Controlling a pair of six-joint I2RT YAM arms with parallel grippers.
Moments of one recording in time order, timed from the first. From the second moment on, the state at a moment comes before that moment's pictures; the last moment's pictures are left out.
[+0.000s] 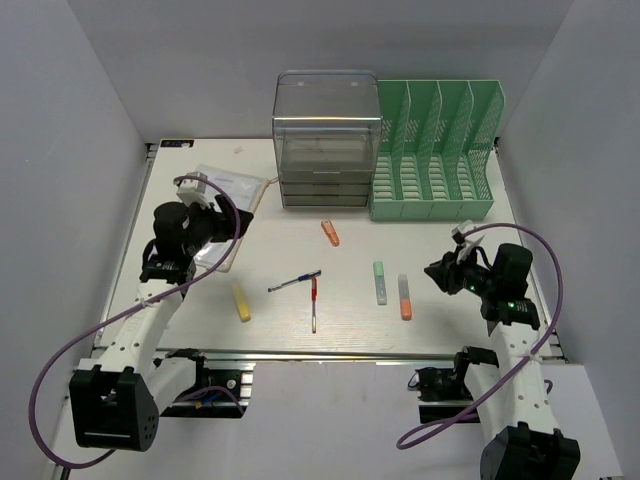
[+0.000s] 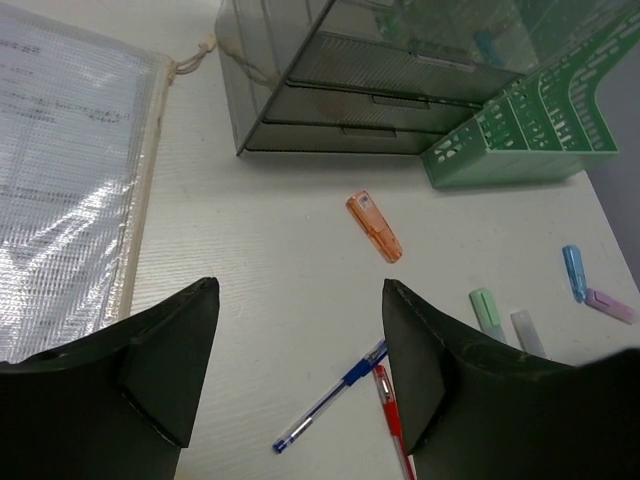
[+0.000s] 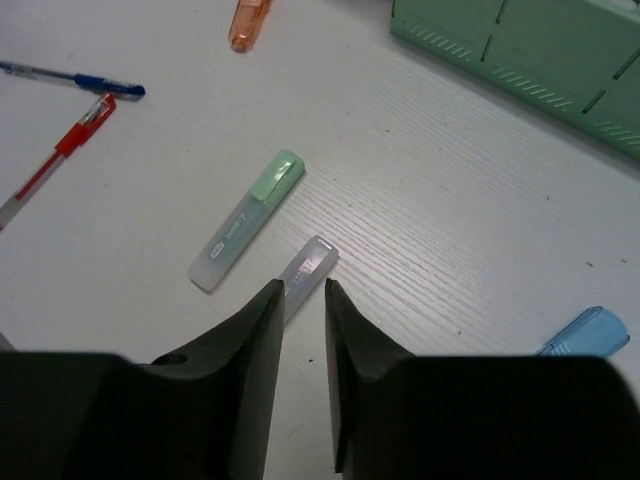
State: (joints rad) left arm -0.07 1.01 0.68 0.05 0.38 -0.37; right arm -0.15 0.67 0.45 -0.34 -0.81 -0.32
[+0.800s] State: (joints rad) left arm -0.23 1.67 1.25 -0.43 -0.25 -0.24; right arm -0.15 0.71 0.49 -0.32 -0.71 -0.25
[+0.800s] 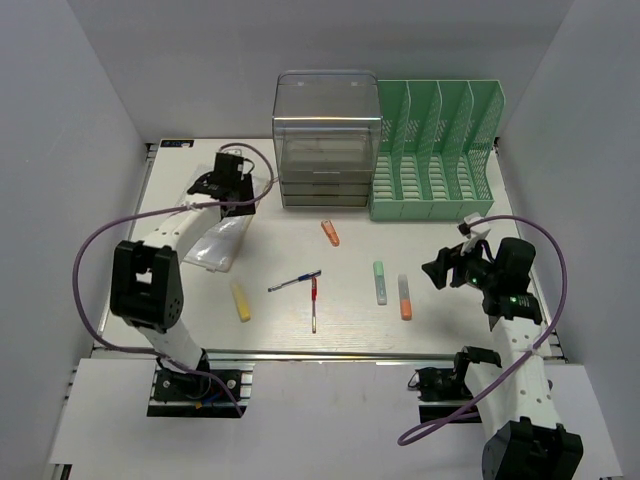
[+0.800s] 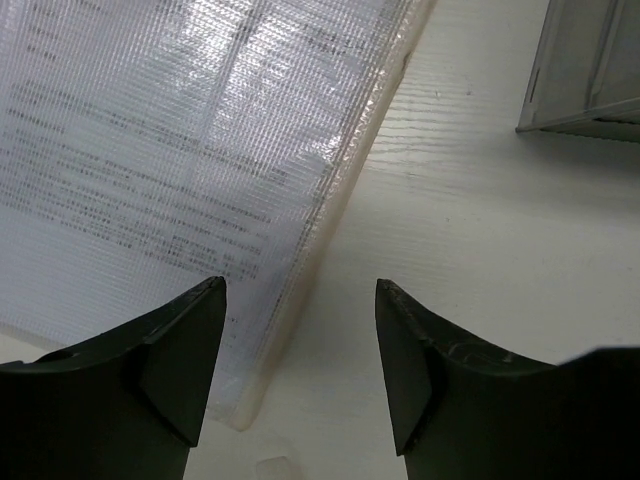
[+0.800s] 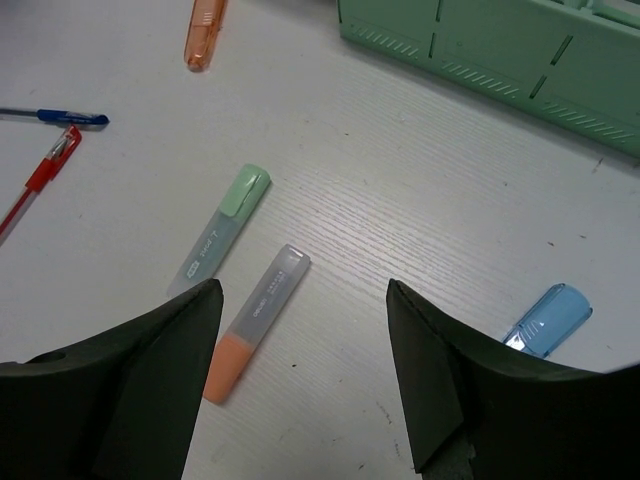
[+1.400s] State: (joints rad) left arm -0.32 1.90 1.26 -0.40 -0.43 -0.15; right arm -0.15 0.69 0.50 -0.35 -0.70 -0.25
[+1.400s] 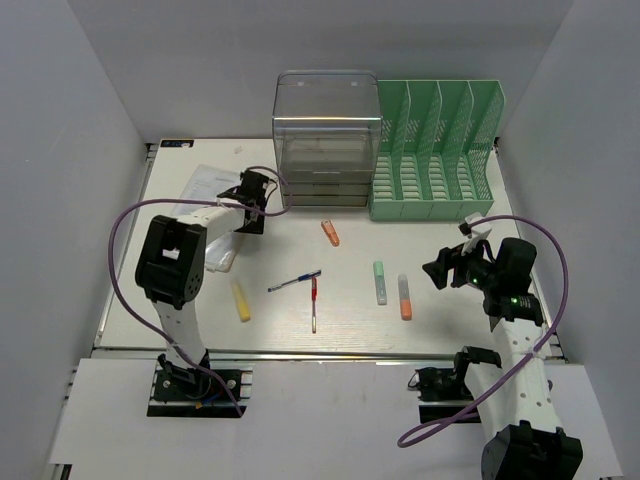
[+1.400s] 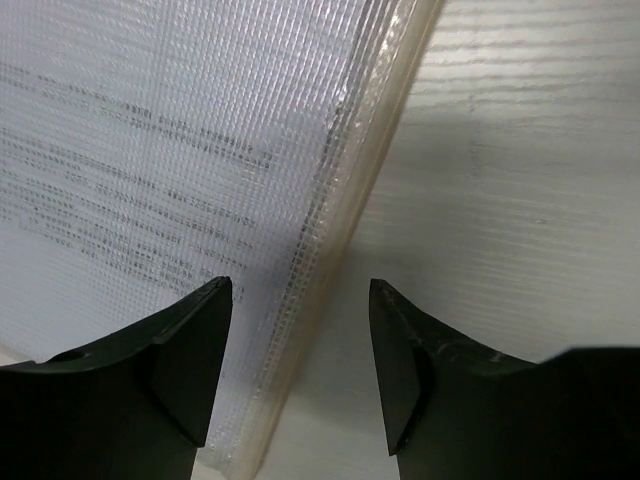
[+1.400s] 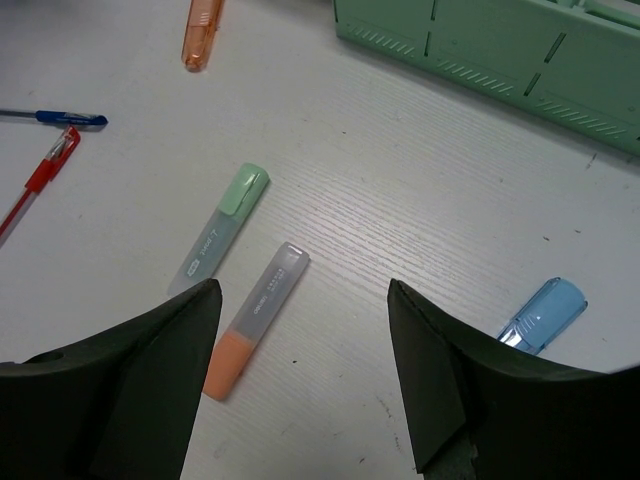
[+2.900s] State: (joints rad) left arm -0.30 1.84 1.04 -0.24 -0.58 -0.12; right arm -0.15 0.67 0.51 -0.36 -0.70 -0.25
